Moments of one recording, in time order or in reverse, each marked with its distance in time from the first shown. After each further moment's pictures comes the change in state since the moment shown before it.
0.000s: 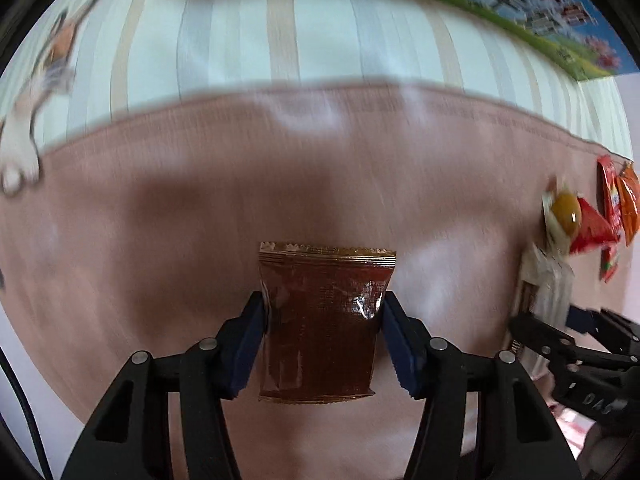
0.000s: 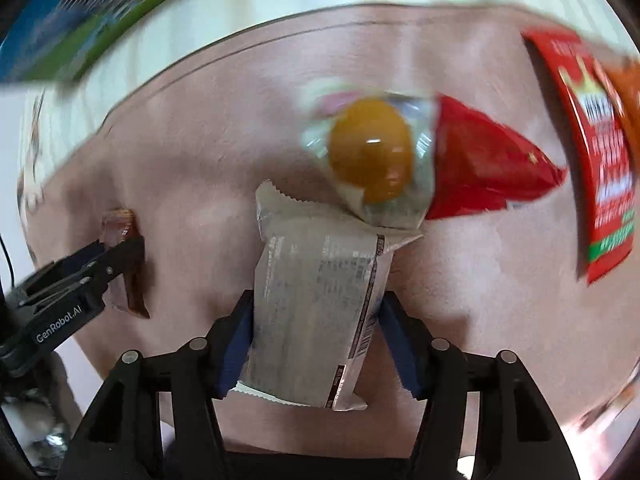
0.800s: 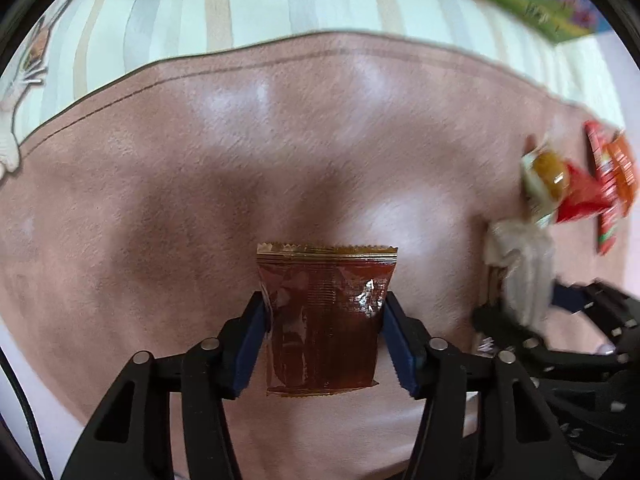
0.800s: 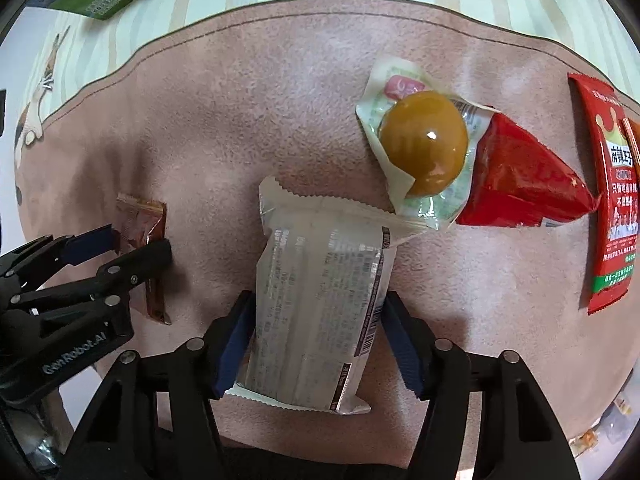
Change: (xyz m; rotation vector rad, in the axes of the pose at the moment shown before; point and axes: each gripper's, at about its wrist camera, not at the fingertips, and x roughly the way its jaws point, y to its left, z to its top) left arm -0.003 -0.074 0.000 0.035 0.028 -0.042; right arm 0.024 0.020 -0.006 -0.097 0.006 -0.009
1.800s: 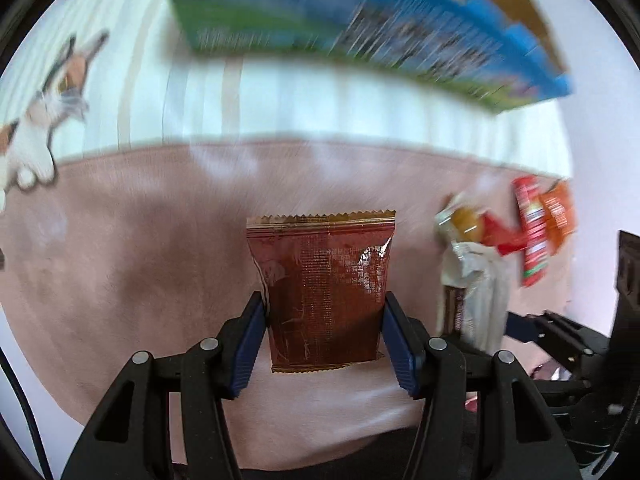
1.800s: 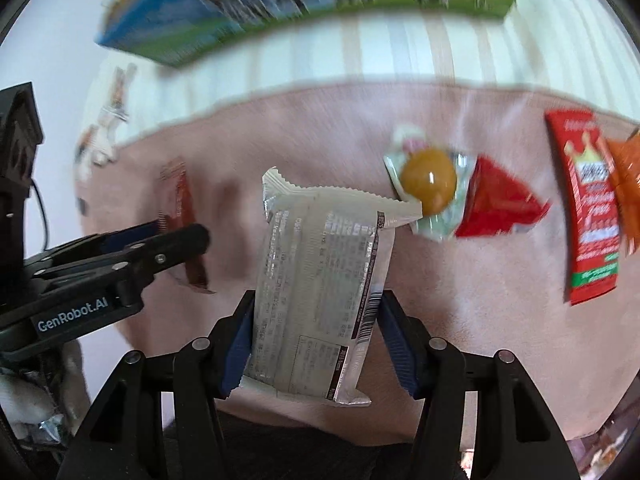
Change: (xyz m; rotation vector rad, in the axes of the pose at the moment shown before) left arm -0.110 -0.038 -0.015 -0.041 -0.128 -0.110; right arm -0.110 0.001 -0.009 -0.033 -0.139 0.179
